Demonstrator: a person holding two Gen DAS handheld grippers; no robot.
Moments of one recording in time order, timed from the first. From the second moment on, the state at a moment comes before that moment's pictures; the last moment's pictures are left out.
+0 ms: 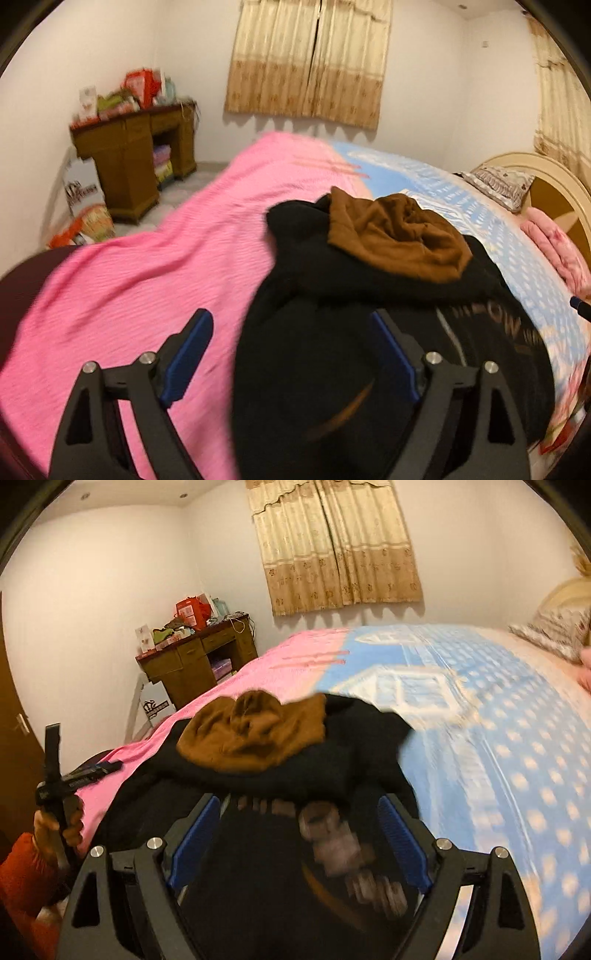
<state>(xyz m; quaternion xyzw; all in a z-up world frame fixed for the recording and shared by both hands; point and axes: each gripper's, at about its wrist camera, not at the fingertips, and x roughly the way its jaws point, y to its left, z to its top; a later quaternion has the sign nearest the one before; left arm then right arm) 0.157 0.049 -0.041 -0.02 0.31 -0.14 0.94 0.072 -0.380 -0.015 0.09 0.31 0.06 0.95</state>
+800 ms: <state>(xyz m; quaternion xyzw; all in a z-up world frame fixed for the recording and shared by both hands) 0.051 0.056 -0.128 -0.01 0.41 -0.24 0.88 -0.022 -0.377 -0.143 0.22 0.46 0.09 0.85</state>
